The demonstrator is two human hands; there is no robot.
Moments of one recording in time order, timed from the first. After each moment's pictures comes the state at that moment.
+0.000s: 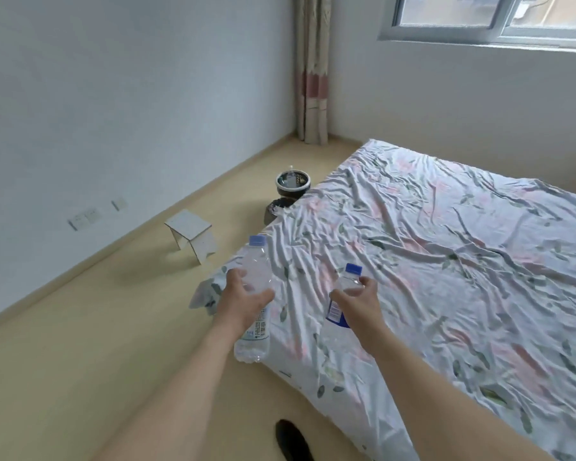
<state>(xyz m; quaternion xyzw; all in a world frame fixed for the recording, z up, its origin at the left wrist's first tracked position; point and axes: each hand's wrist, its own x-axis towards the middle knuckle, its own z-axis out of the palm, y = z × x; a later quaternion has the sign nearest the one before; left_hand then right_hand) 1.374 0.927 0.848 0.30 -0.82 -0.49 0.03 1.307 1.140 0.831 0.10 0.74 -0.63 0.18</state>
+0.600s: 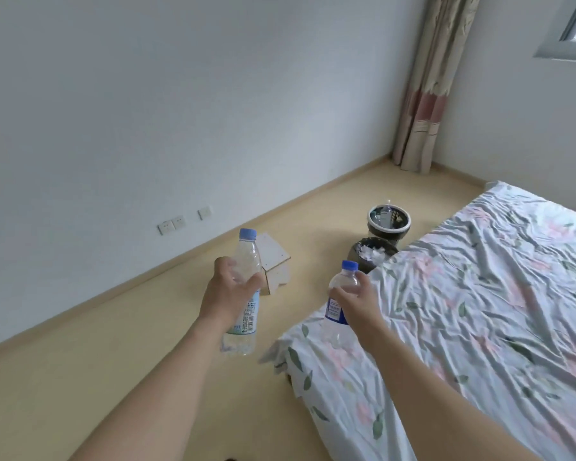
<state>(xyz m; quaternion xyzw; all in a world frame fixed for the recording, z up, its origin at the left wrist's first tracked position) 1.228 0.554 0.869 0.41 -0.78 -0.44 0.15 1.097 0.754 0.839 -0.06 0.70 -0.66 0.27</state>
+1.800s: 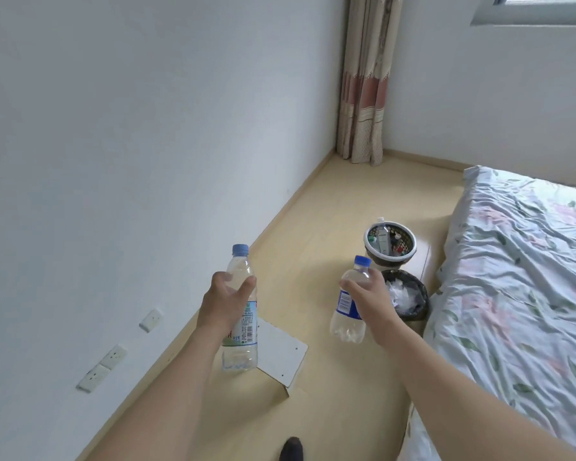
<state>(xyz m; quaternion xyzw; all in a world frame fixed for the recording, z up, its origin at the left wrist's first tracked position) 0.765 0.016 0.818 0.31 -0.84 -0.44 0.02 0.707 0.277 0.813 0.11 0.72 -0.66 0.16</state>
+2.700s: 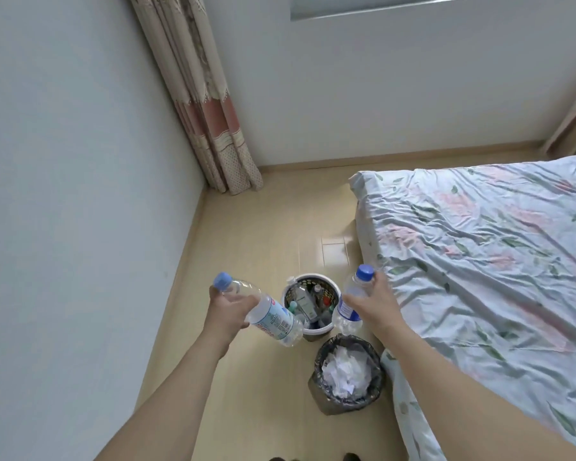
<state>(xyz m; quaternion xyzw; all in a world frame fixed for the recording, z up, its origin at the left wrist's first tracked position) 0.168 0.216 0.778 0.14 -0.77 -0.59 -0.16 0.236 0.480 0.764 0.29 0.78 -0.56 -0.01</state>
